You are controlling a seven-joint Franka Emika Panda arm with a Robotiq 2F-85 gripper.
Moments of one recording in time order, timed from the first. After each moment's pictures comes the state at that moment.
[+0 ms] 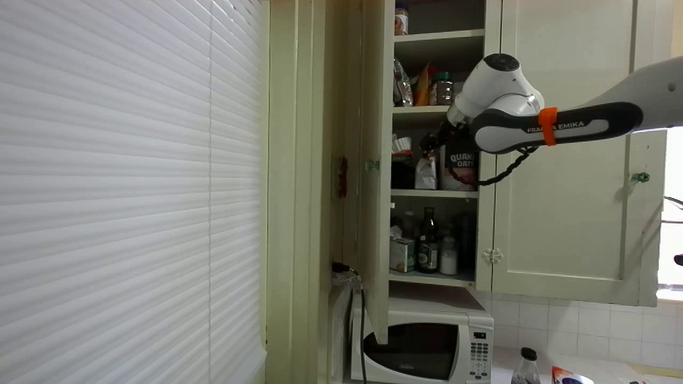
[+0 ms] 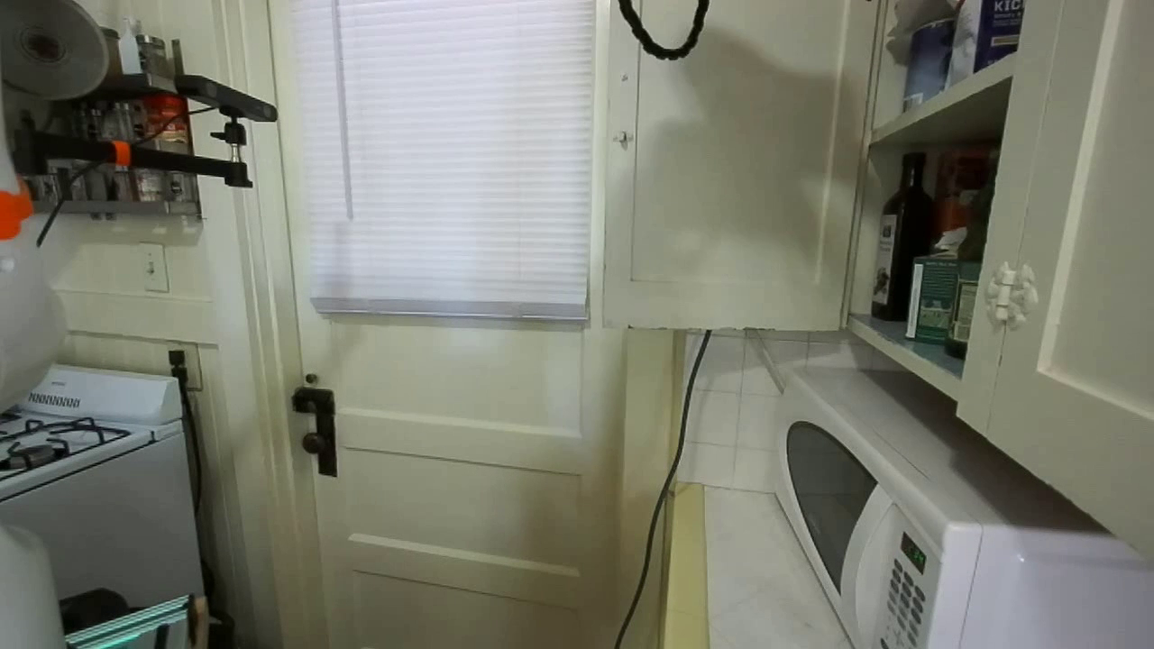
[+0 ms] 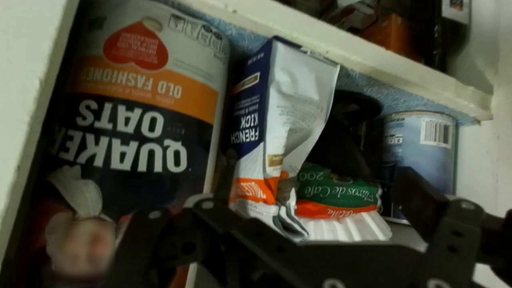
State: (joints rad) arm -0.09 0.09 0.05 -1.37 -0.68 2.40 0.58
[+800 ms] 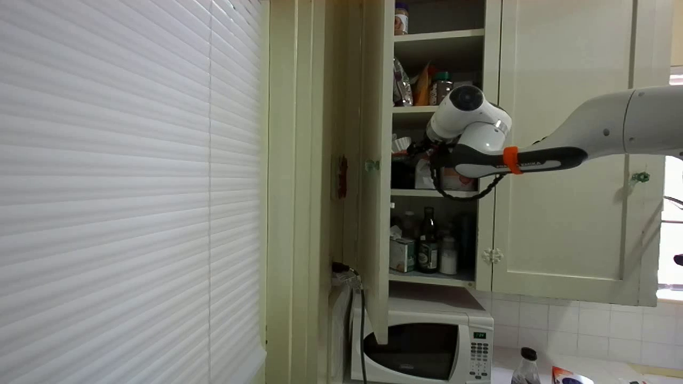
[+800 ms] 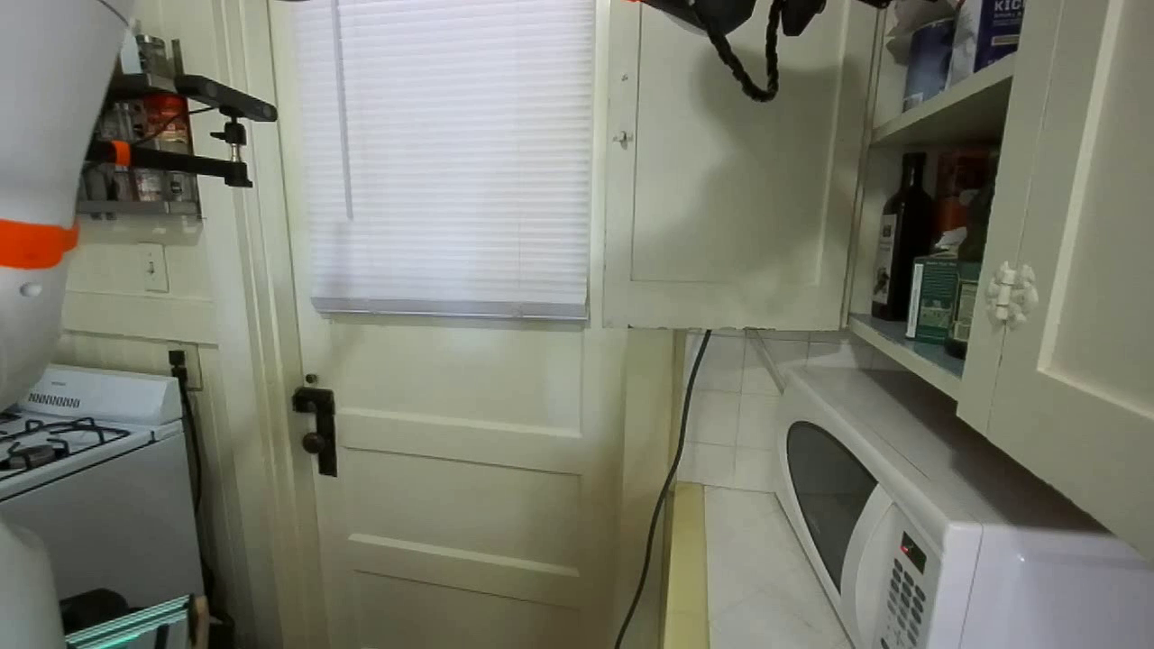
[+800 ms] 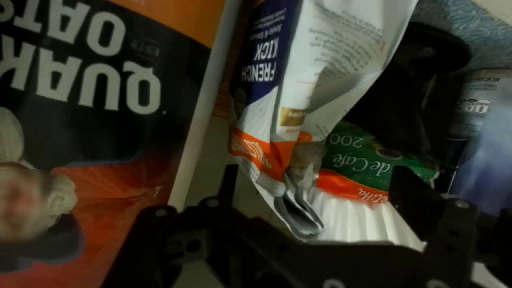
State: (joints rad) arm -0.07 0.33 0.01 -1.12 -1.06 2.46 0.77
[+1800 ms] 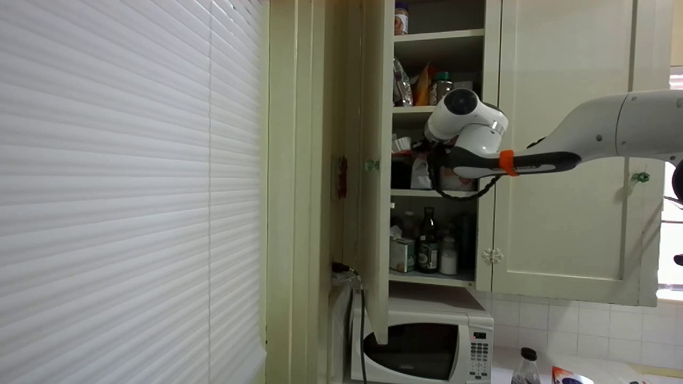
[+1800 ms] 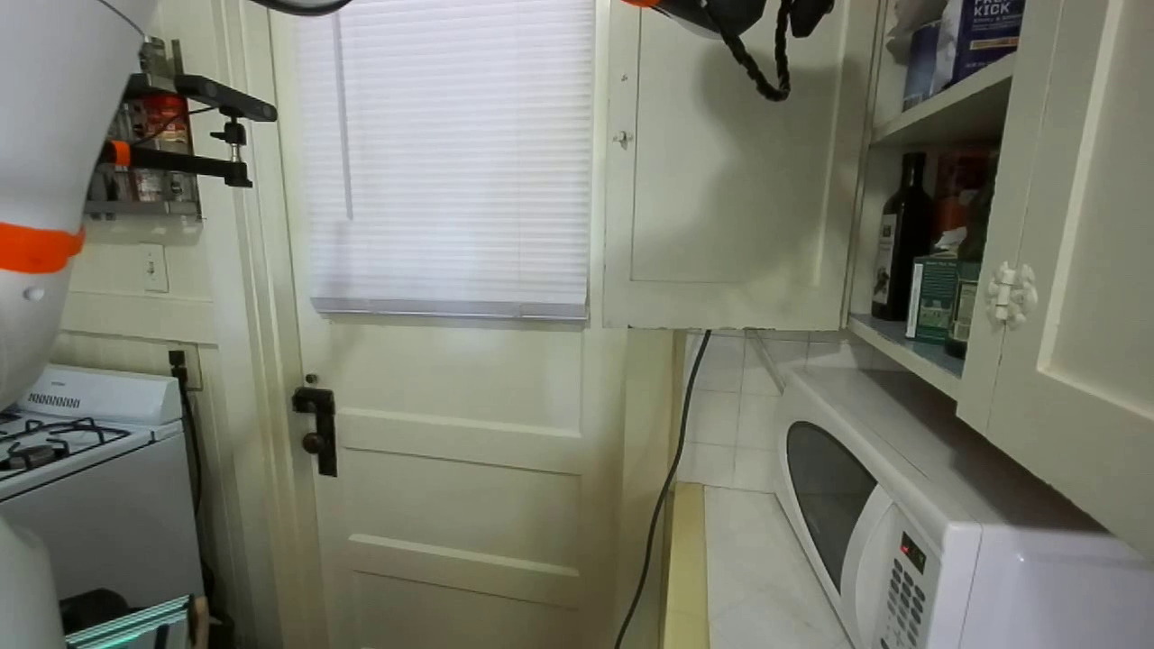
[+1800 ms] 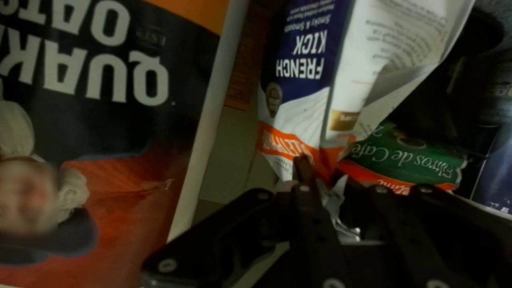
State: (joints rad) arm -0.05 0.36 -0.01 -1.07 -1.12 2.43 0.84
